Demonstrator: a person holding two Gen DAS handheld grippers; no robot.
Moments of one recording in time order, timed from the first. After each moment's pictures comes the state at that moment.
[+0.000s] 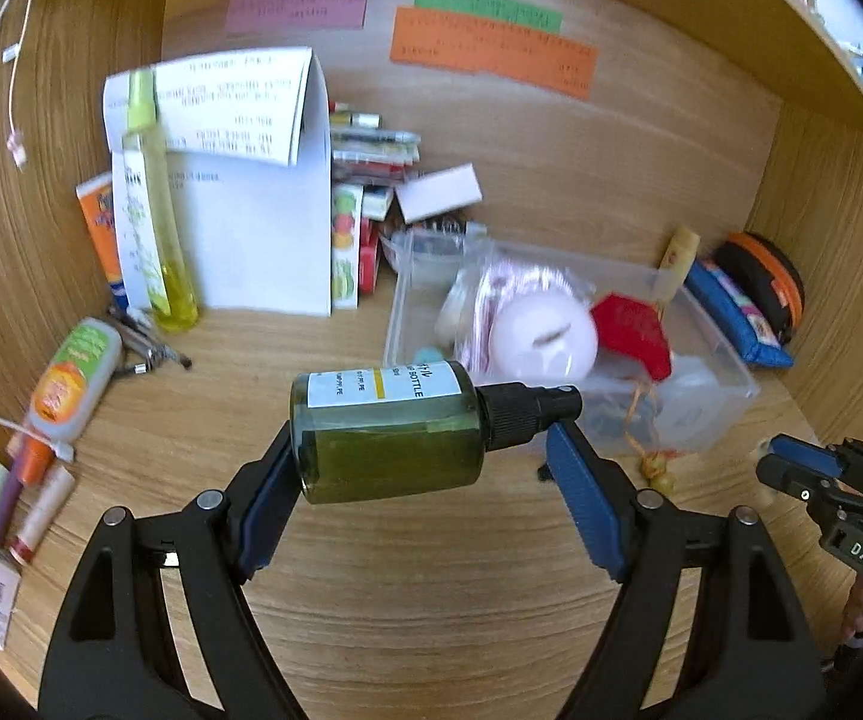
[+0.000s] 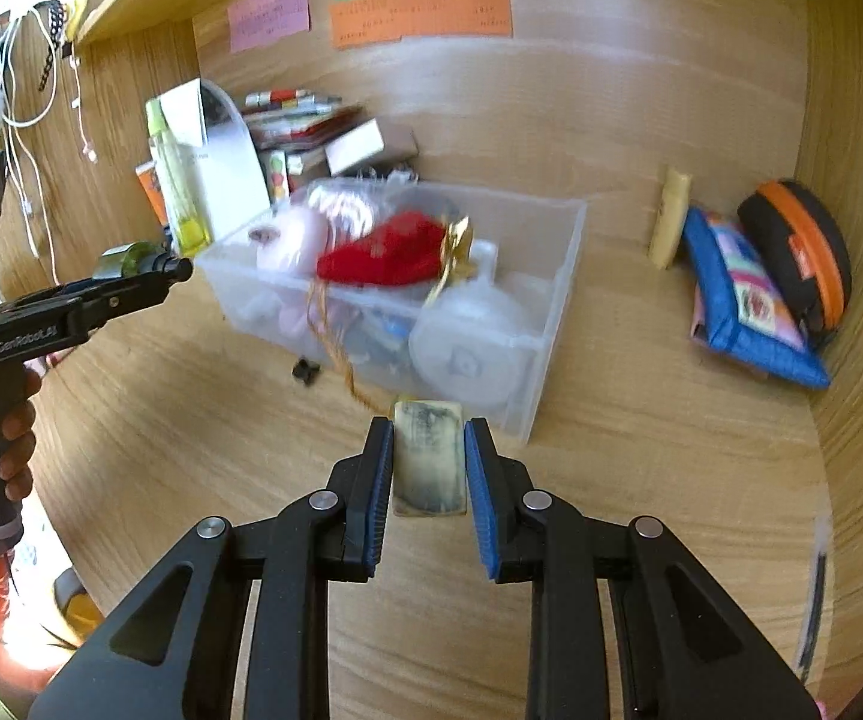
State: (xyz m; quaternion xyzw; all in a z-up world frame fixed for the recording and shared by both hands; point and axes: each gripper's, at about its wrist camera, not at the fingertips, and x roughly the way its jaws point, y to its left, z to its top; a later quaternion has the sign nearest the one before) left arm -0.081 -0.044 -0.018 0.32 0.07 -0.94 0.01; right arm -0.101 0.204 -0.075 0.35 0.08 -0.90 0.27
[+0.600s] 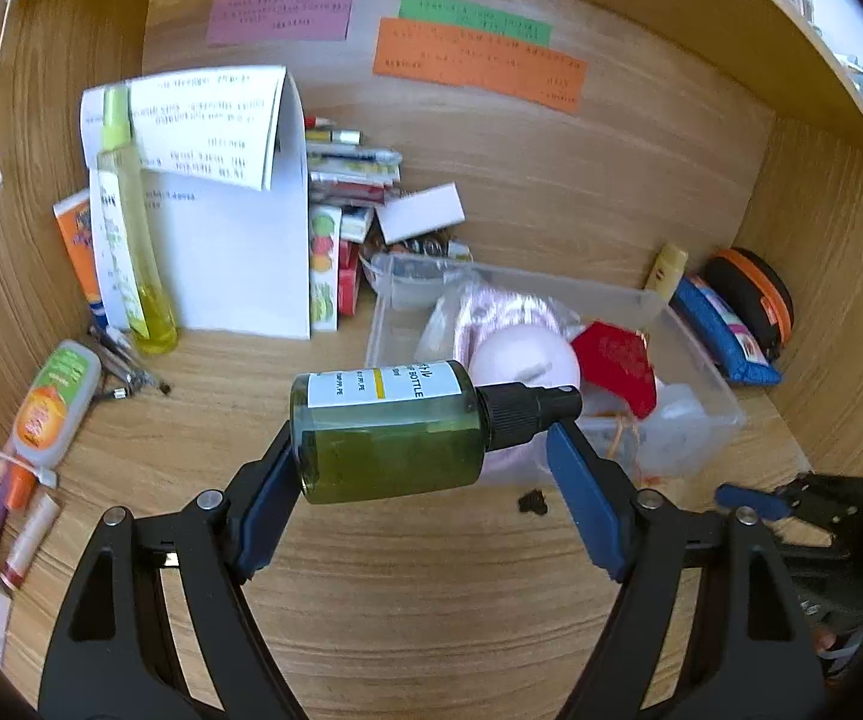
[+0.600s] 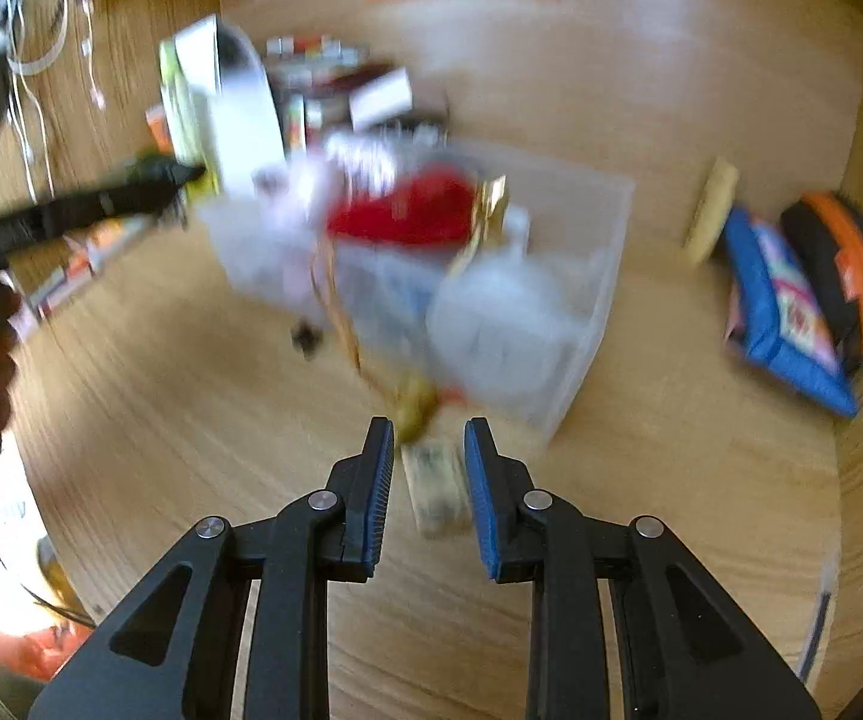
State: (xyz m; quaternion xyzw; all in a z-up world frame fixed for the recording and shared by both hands) left arm -0.096 -0.040 -0.021 0.32 0.08 -0.94 -0.01; right arm -0.117 0.183 -0.106 0.39 0.13 -0.86 0.29
